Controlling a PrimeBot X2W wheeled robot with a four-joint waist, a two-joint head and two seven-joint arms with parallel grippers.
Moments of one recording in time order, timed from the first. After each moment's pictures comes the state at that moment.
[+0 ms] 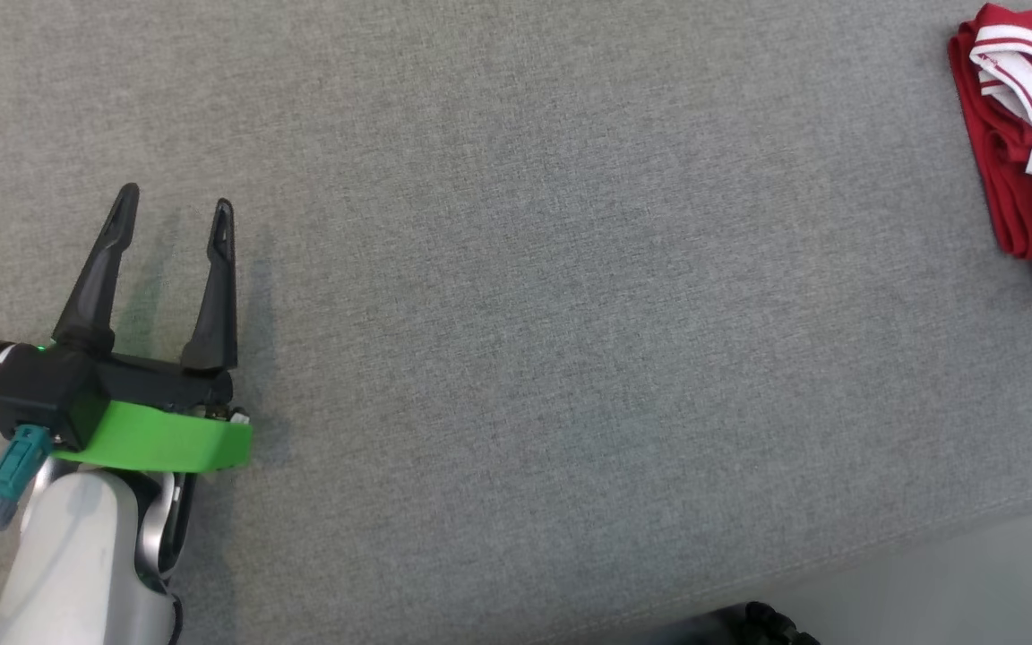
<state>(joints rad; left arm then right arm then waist) -0.32 0.26 -0.12 0.05 -0.24 -0.13 -0.26 -0.84 -0.63 -0.08 0.80 0.04 0.13 0.07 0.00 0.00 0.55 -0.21</state>
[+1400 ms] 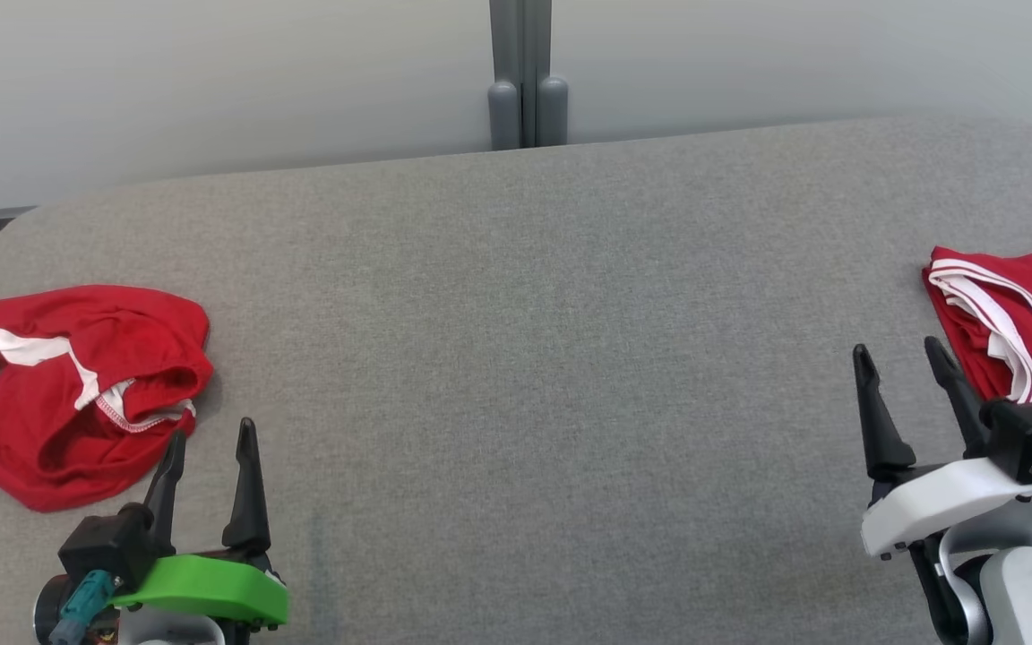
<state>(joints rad) -0.07 0.07 0.01 0.29 -0.29 -0.13 -0.26 -0.08 -0.17 -0.02 0.11 0.20 0.13 -0.11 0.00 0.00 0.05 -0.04</state>
